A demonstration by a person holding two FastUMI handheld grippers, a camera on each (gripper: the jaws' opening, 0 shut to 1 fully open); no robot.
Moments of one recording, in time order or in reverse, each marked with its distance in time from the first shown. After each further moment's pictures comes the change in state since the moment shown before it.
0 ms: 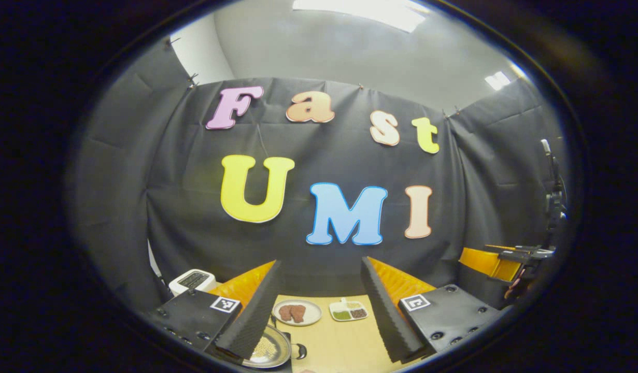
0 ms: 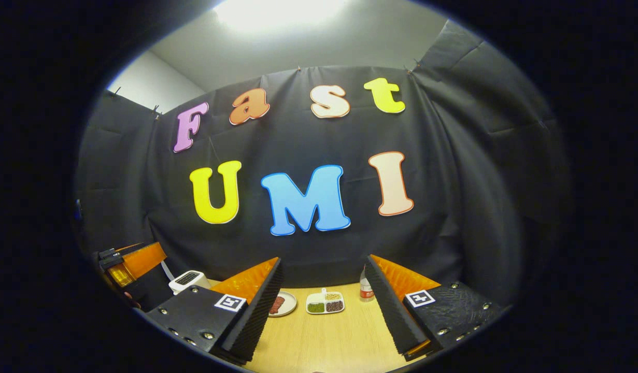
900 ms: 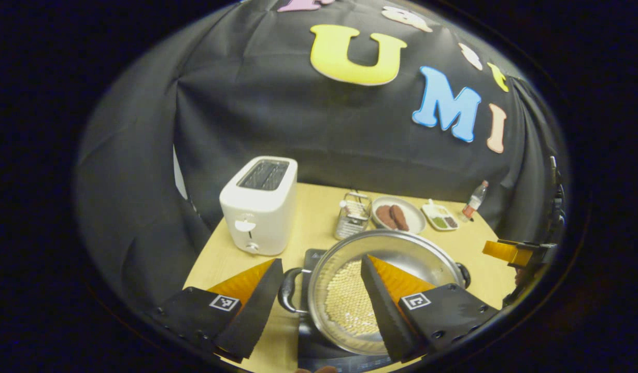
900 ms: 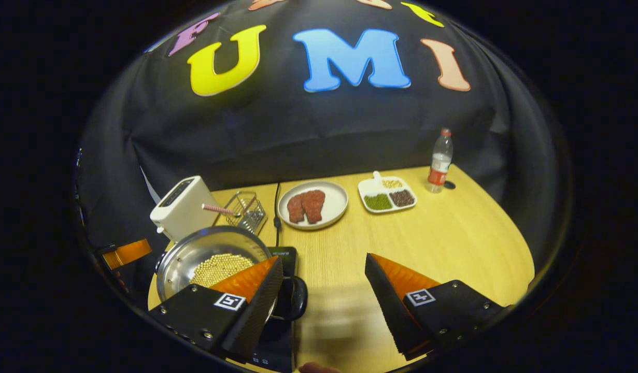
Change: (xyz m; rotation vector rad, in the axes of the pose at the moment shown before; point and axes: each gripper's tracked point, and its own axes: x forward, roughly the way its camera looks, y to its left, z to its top) left arm 0.040 0.333 -0.279 -0.064 0.548 0.090; right arm 0.092 0.174 -0.279 0.006 0.505 -0.006
